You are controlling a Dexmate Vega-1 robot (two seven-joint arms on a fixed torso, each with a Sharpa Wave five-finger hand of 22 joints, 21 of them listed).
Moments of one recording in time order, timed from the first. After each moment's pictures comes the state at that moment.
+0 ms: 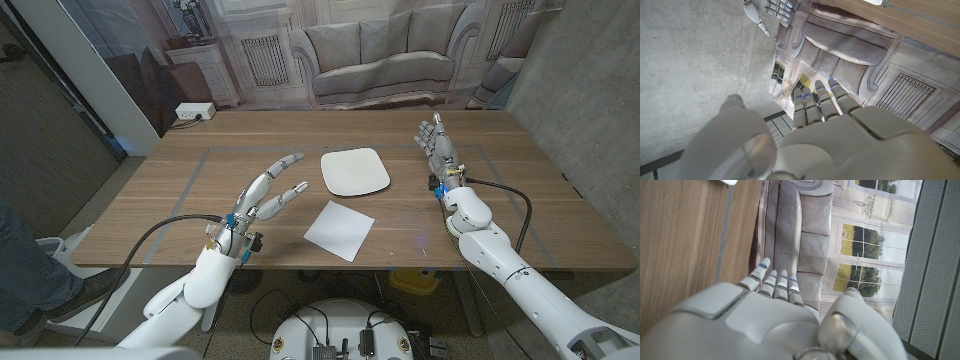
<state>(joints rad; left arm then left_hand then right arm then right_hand) 1.38 0.56 0.18 -1.75 0.43 -0.68 0.42 0.60 -0.01 0.00 0.03 0.36 0.31 -0.02 0.25 0.19 0.28 -0.09 0.23 0.19 0.23 -0.04 0.21 0.18 0.20 -0.04 0.22 0.17 -0.97 -0.48 -0.33 -1.47 0.60 0.37 -0.14 0.31 0.02 0.07 0.08 0.21 0.20 0.06 0.20 0.19 0.21 0.07 0.22 0.19 0.13 0.02 0.20 0.19 0.17 -0.04 0.39 0.17</state>
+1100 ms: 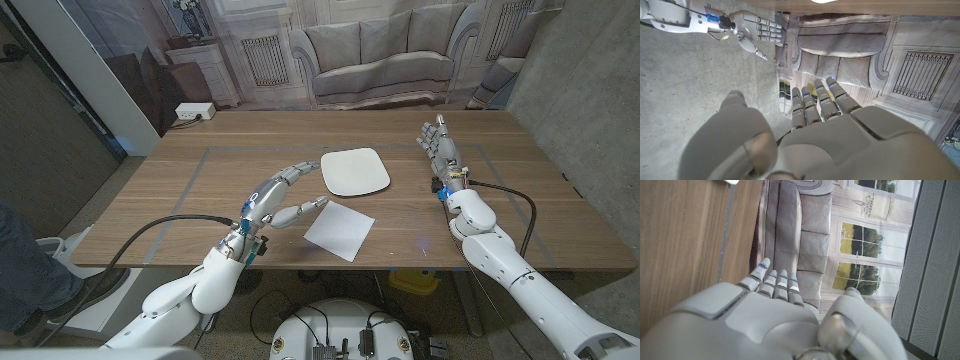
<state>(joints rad) 1.40 0.70 0.28 -1.91 0.66 -0.41 0.59 0.65 0.02 0.01 0.02 0.37 0.34 -0.04 0.25 0.19 0.30 -0.11 0.23 0.19 0.25 -0.04 0.21 0.18 0.20 -0.04 0.22 0.17 -1.00 -0.50 -0.31 -1.49 0.61 0.37 -0.14 0.31 0.02 0.07 0.08 0.21 0.20 0.06 0.20 0.19 0.21 0.07 0.22 0.19 0.13 0.02 0.20 0.19 0.16 -0.04 0.38 0.17</state>
